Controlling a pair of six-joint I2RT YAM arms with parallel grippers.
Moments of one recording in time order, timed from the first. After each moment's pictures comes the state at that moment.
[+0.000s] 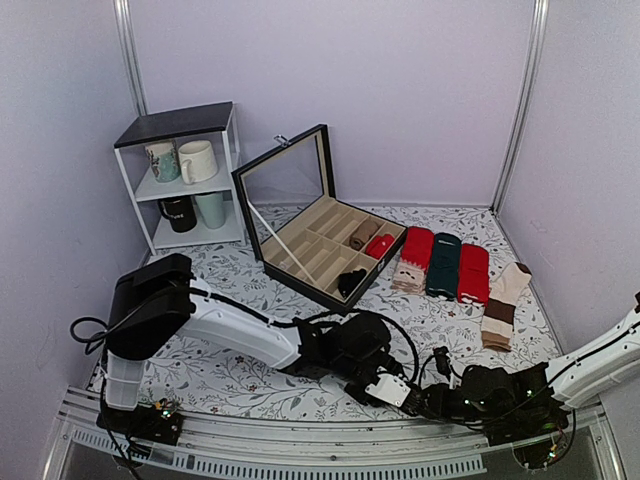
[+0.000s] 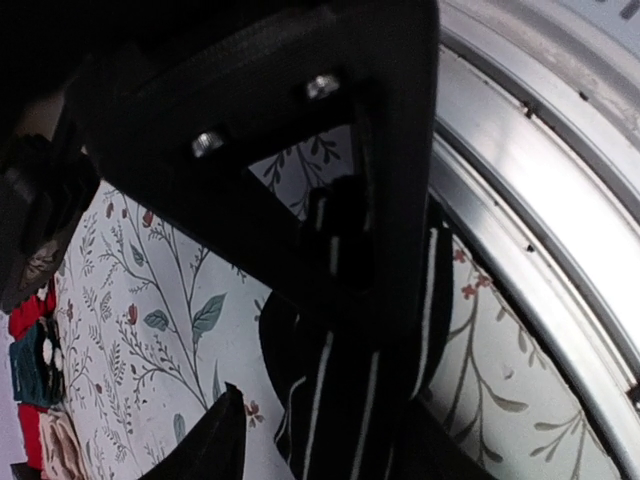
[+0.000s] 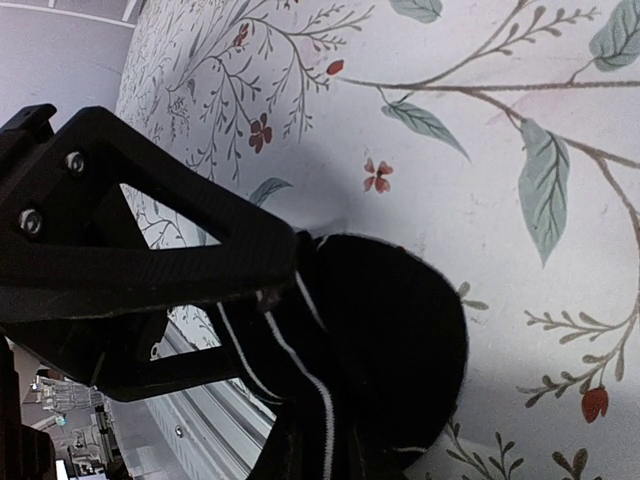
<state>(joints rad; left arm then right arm) -1.32 2.12 1.27 0.07 0.17 0.96 1.43 1.06 0.04 0.34 0.22 1.35</state>
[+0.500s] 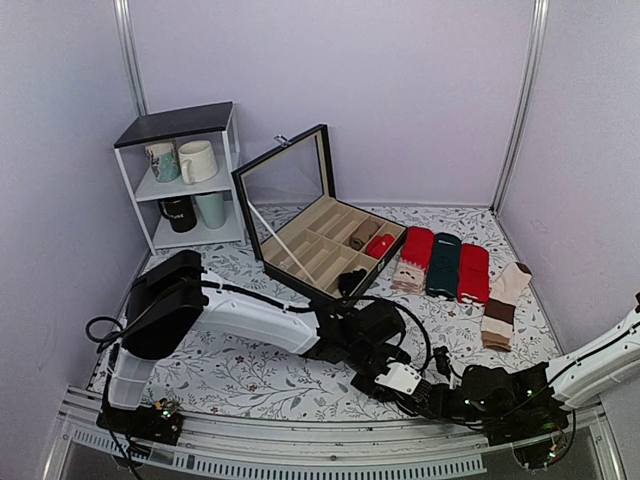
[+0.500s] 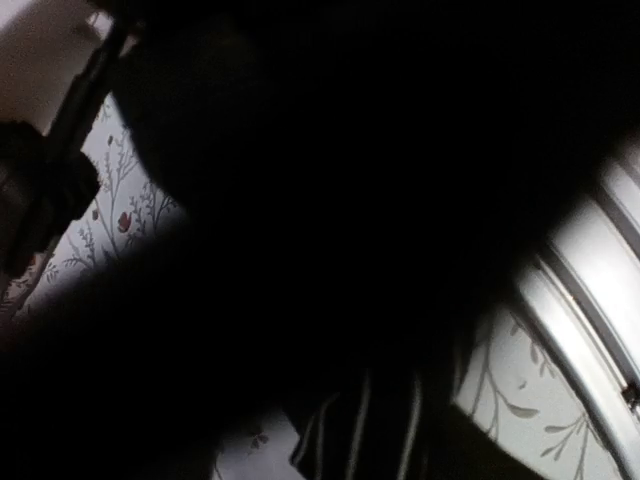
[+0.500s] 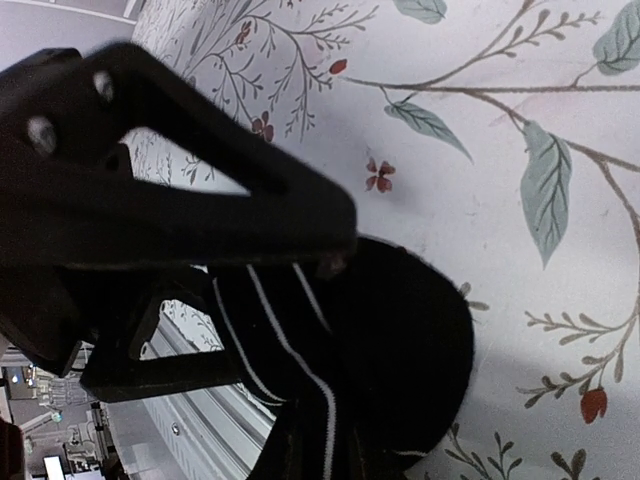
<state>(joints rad) -1.28 2.21 1.49 -0.20 0.29 0.94 1.43 1.06 0.04 0.34 0.22 1.34</state>
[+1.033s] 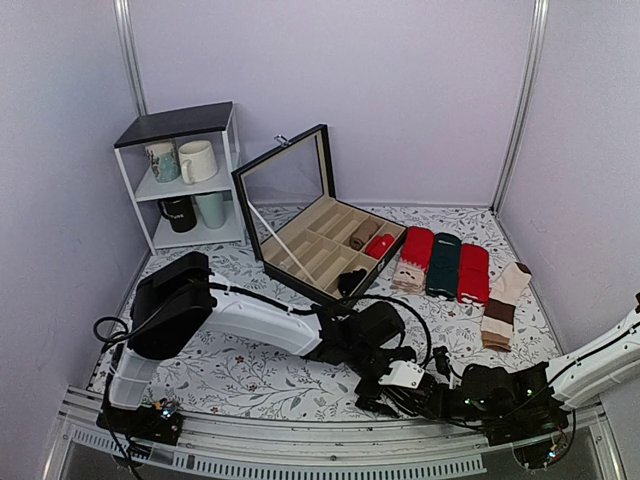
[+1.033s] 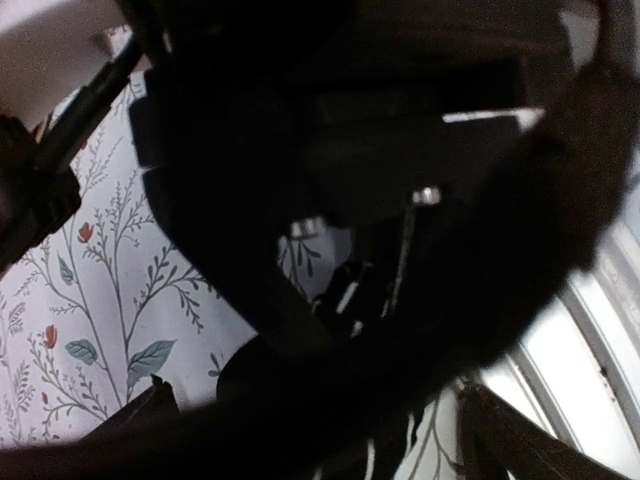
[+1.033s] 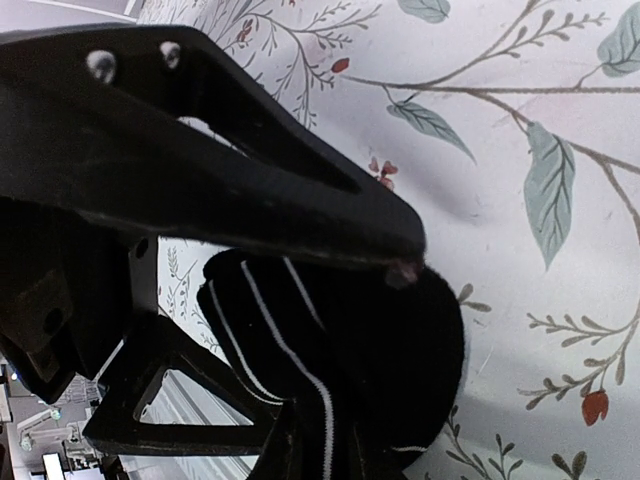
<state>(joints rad) -1.27 2.23 1.48 -0.13 0.42 0.74 1.42 1.06 0.04 0.34 0.21 1.33</state>
